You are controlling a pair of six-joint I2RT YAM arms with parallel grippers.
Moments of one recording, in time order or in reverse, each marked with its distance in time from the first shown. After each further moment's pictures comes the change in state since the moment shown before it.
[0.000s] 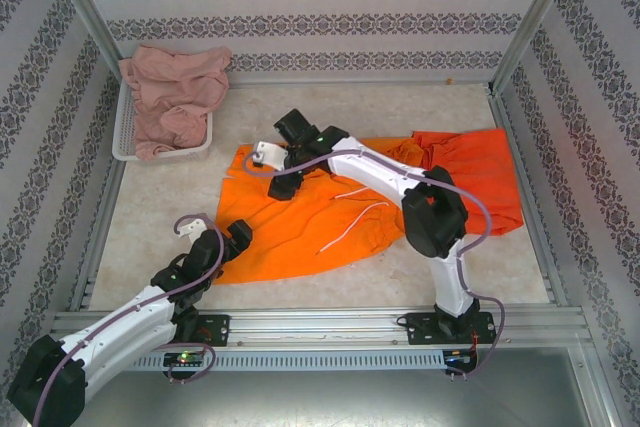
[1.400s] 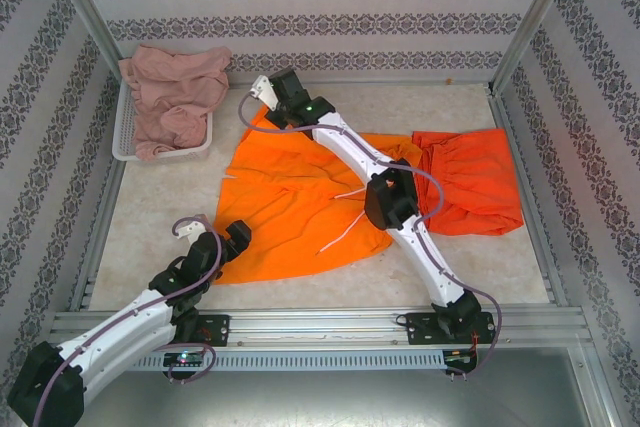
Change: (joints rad) left arm 0.000 -0.046 -0.021 0.003 0.000 0.000; right arm -0.132 0.544 0.820 0.137 0.426 0.128
